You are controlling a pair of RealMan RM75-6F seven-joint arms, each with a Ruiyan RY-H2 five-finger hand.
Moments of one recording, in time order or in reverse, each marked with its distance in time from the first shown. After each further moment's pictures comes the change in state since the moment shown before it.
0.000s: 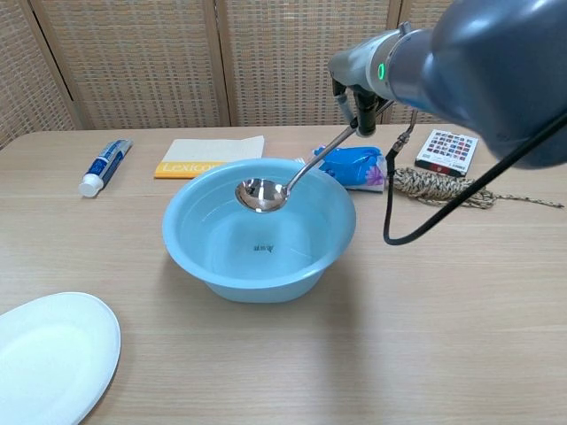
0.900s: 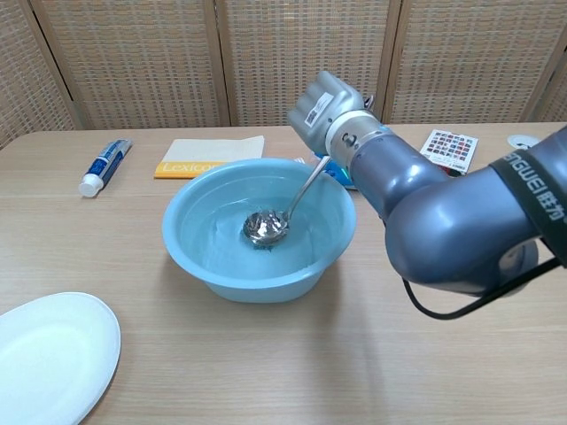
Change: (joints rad) left arm -0.023 -0.011 0.005 0.024 -0.008 -0.033 -0.034; right arm 0.004 -0.297 -0.225 0.368 -0.359 0.023 -0.145
